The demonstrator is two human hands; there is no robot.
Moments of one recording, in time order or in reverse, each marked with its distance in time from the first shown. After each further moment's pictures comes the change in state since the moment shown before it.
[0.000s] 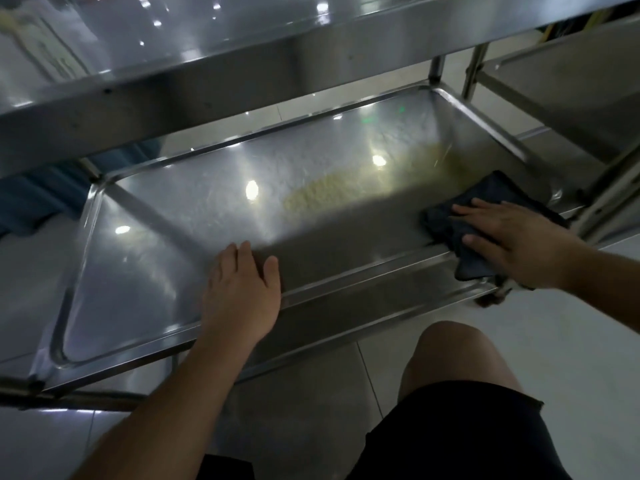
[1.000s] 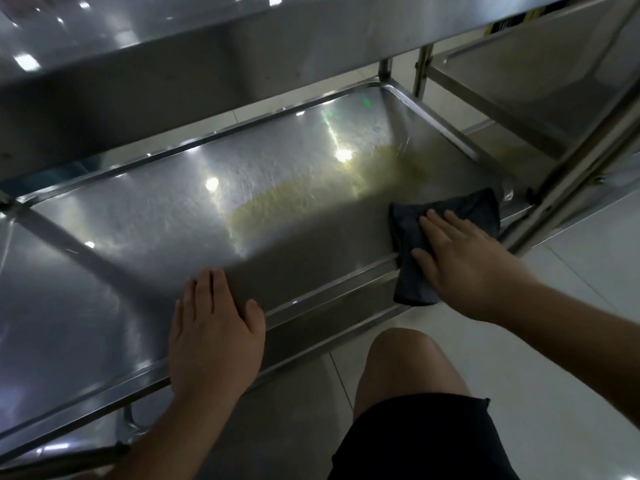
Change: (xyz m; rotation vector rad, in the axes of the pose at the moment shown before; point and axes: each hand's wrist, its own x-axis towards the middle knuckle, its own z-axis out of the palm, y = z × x) left_hand -0.015 0.037 0.012 0.161 -0.031 0.076; right_hand -0.003 -0.039 0.013 -0.071 0.044 0.307
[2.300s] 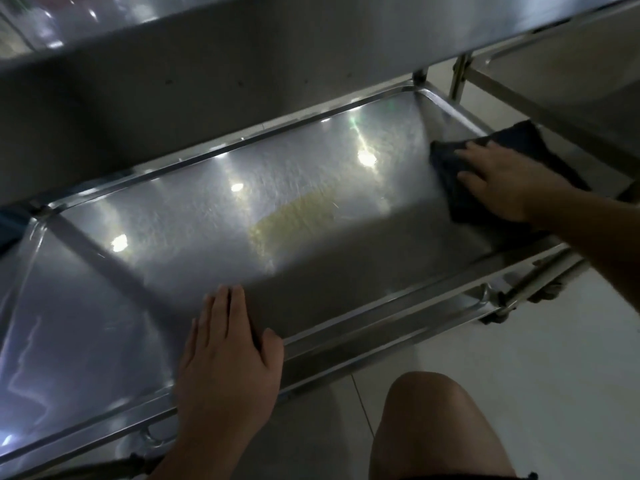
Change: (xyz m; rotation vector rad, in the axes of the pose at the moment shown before) left_hand -0.004 -0.001 0.006 -0.069 0.105 -0.014; right_hand 0.159 0.074 -0.022 0.088 0.087 -0.049
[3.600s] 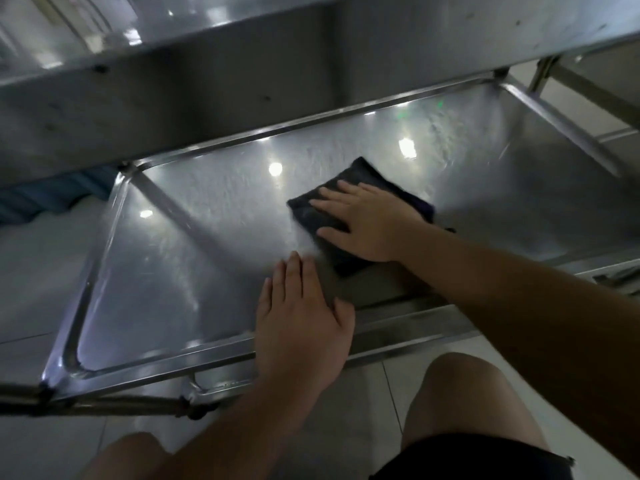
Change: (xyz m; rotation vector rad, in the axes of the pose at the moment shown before) left_hand 0.005 -0.002 0.002 -0.030 -0.090 0.023; right_hand -0.009 -0.270 0.053 -0.052 -0.089 -0.624
